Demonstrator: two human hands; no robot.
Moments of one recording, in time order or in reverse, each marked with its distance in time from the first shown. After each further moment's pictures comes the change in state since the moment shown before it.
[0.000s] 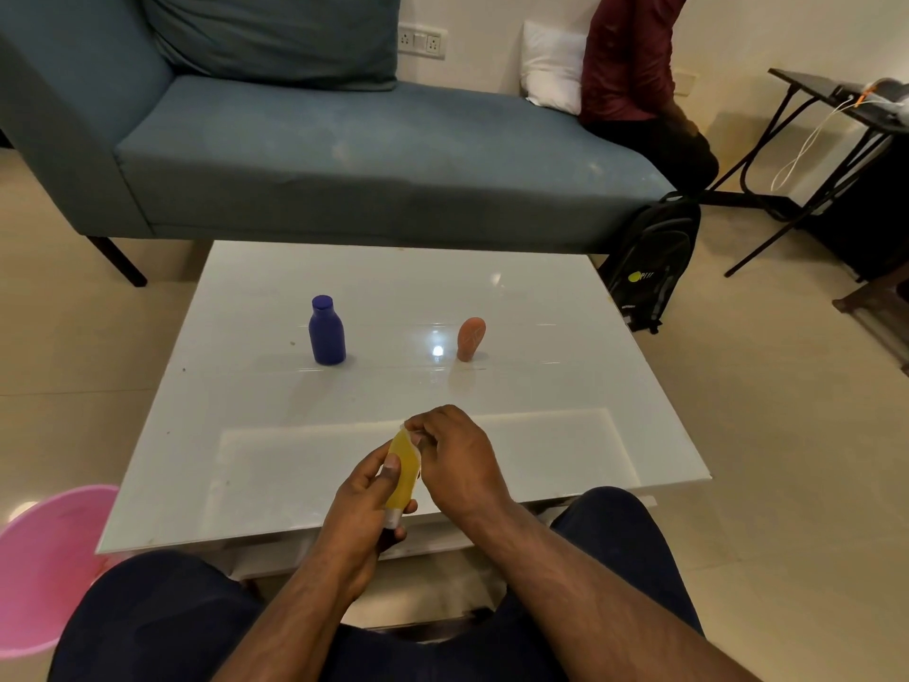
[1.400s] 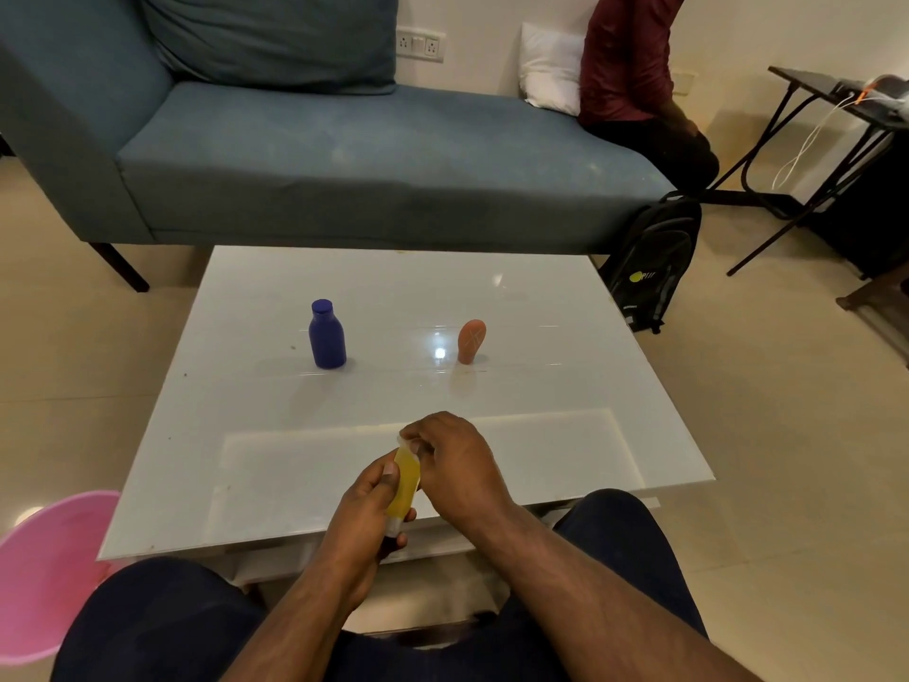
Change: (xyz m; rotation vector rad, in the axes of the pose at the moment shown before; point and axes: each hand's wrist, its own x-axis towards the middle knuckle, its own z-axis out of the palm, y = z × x) left_hand -0.005 0.002 0.002 0.052 -0.002 -0.023; right_hand 0.000 0.003 0.001 -0.007 -0.058 -0.037
